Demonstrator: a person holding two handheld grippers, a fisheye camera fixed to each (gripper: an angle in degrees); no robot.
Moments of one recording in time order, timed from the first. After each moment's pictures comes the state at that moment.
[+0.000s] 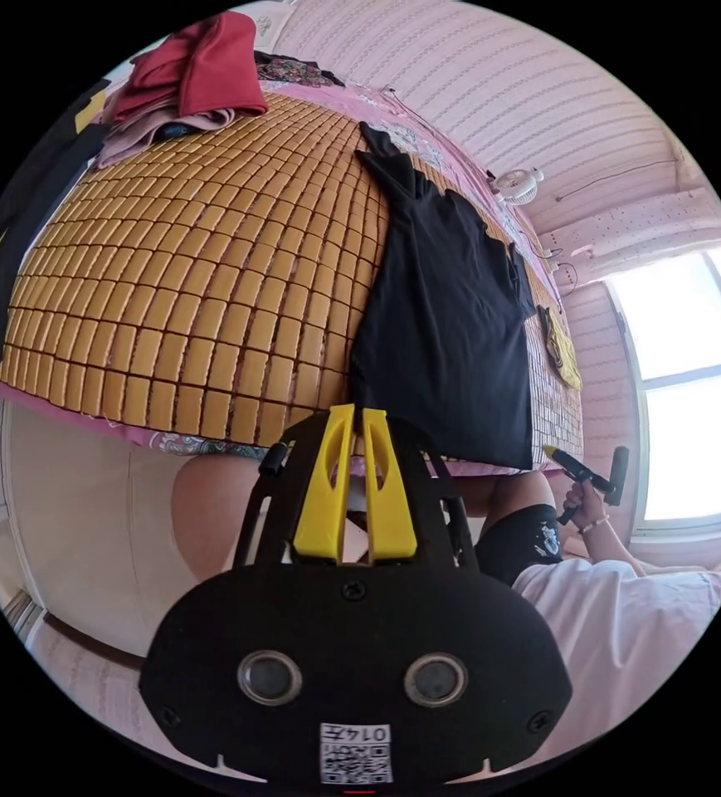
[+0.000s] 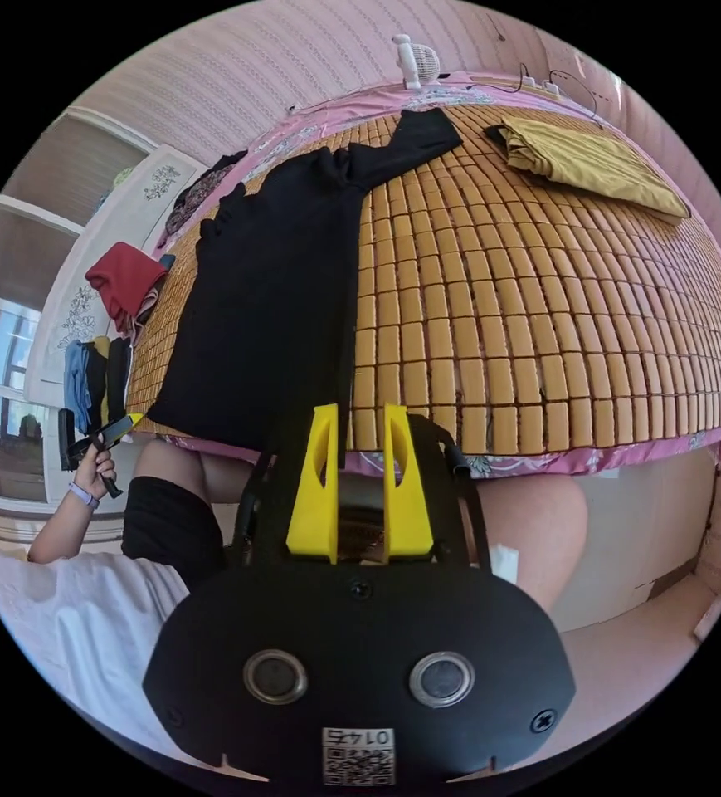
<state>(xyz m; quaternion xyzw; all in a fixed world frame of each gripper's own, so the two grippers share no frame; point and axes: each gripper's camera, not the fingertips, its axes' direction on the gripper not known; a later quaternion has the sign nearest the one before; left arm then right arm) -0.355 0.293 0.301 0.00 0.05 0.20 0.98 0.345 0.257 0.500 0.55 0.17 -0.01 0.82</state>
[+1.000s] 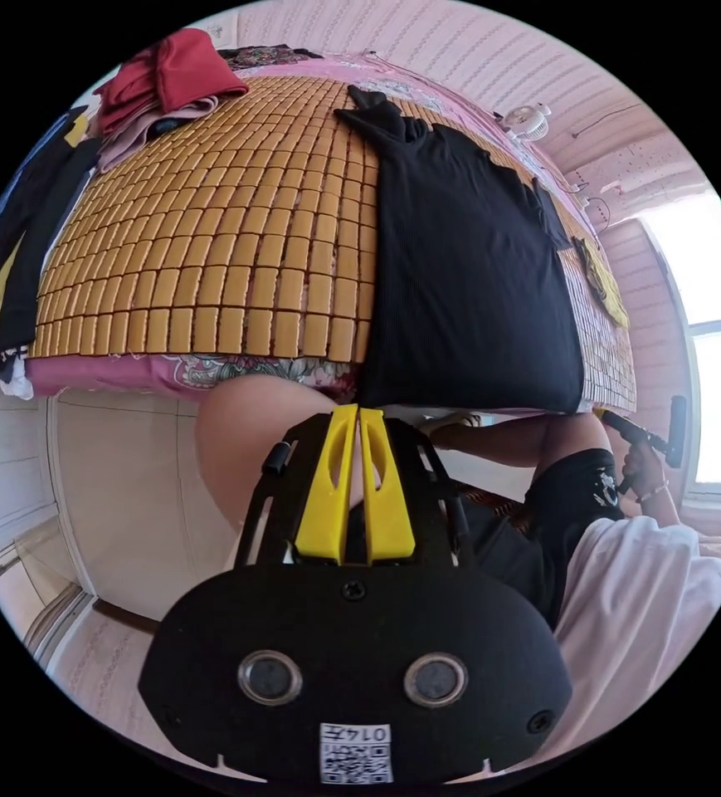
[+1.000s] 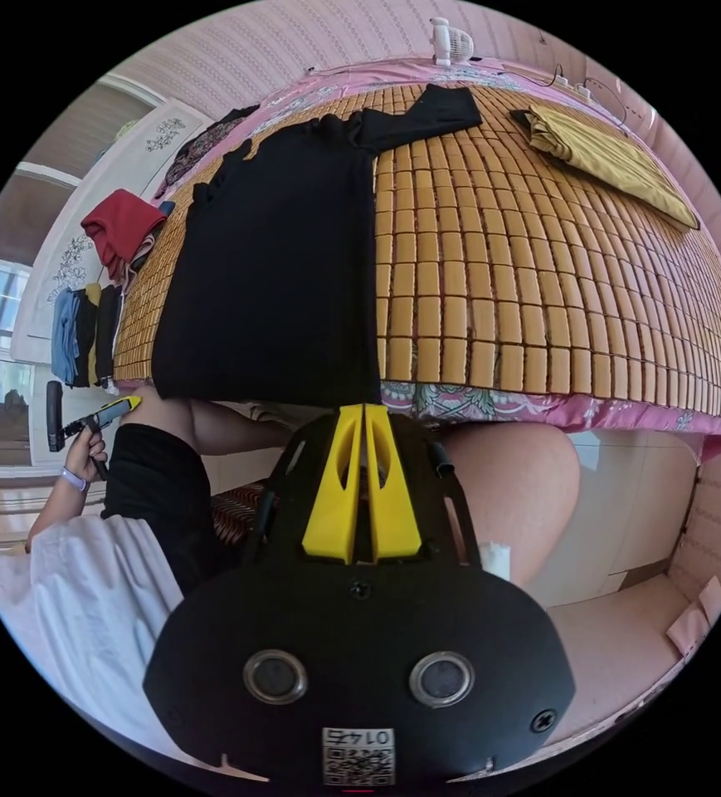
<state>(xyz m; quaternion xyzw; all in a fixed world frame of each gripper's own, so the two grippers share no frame) -0.358 0.281 0.371 -0.04 -0.05 0.25 0.97 0.354 0.285 0.570 0.49 0.21 -0.01 0.85</state>
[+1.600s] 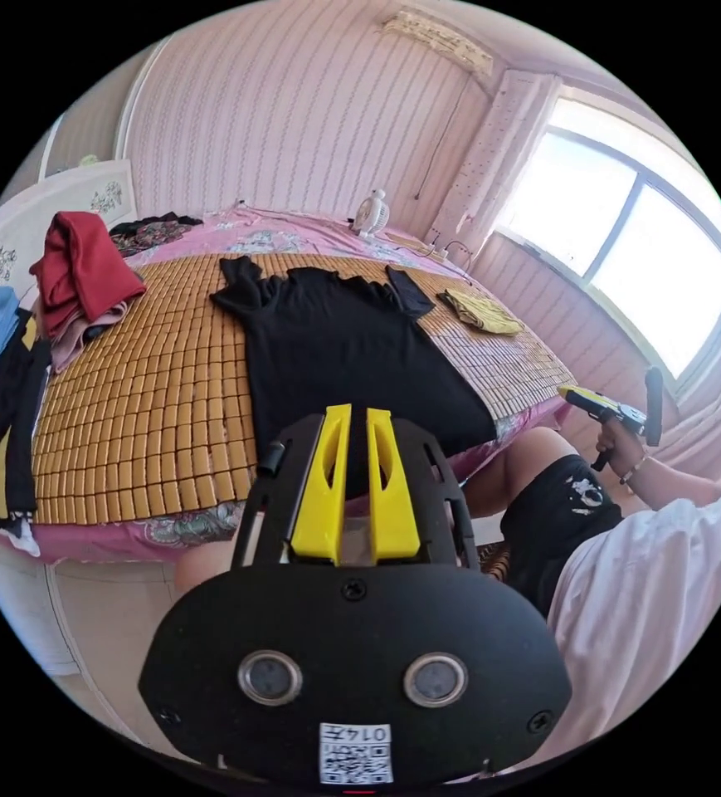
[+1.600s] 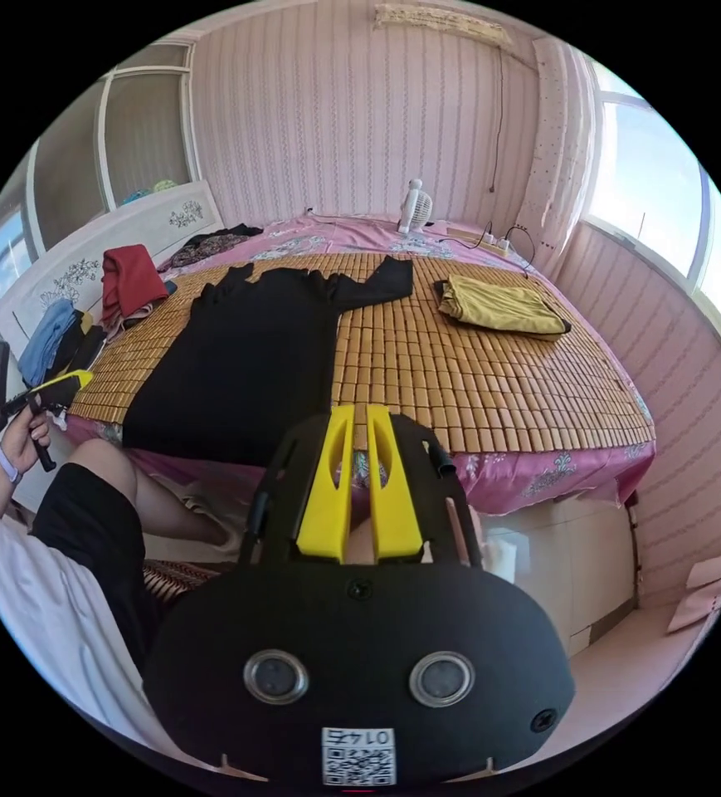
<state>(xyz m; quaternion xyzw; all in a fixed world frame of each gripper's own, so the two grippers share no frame) -0.290 0.338 0.344 0.16 0.07 0.44 0.88 0.319 0.430 0.676 0.69 0.34 -0.02 0.64</state>
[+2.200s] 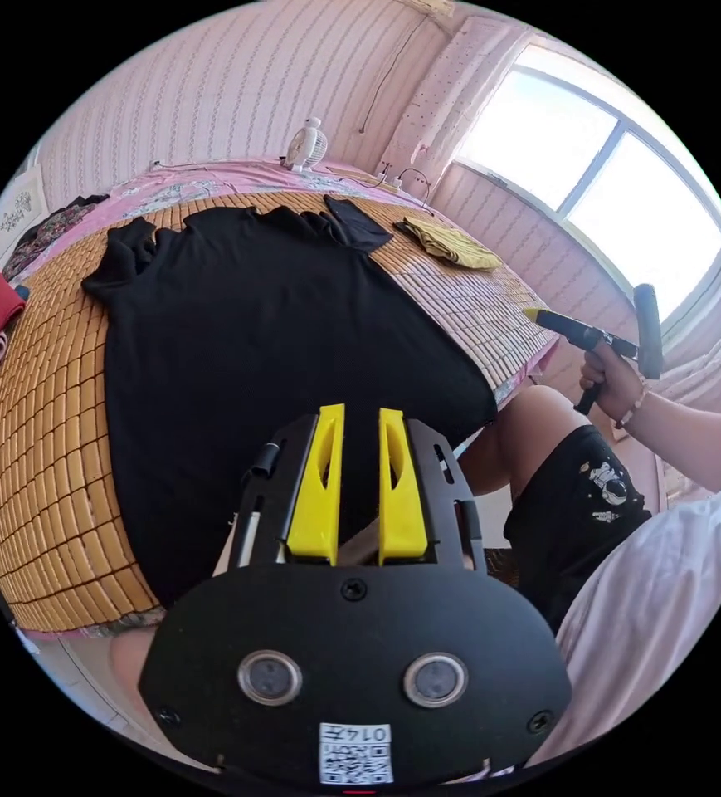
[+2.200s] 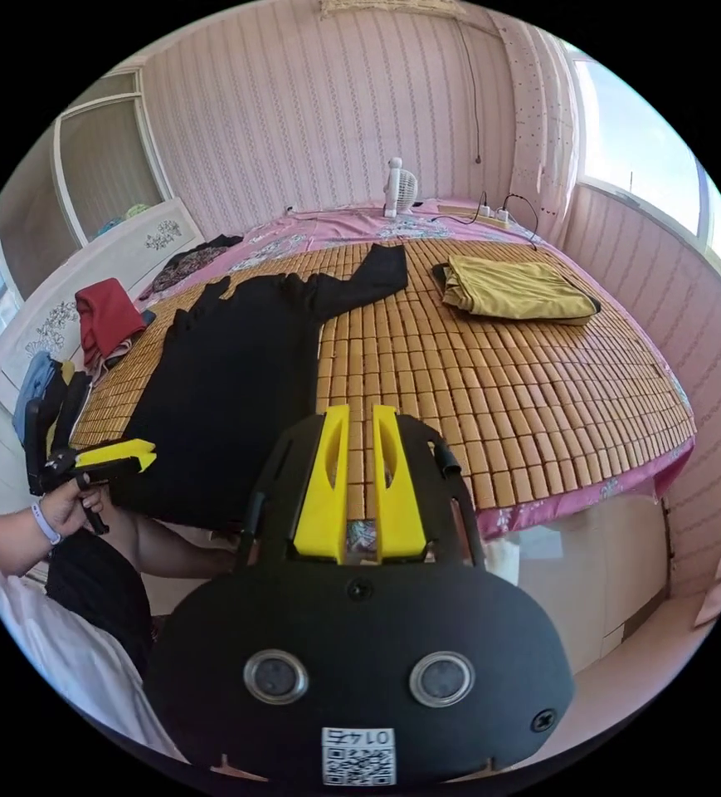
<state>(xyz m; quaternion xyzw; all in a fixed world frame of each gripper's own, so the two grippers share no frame) -0.170 0.283 0.485 0.04 0.07 0.50 0.86 0.349 0.384 0.620 0.70 0.28 -0.01 0.66</state>
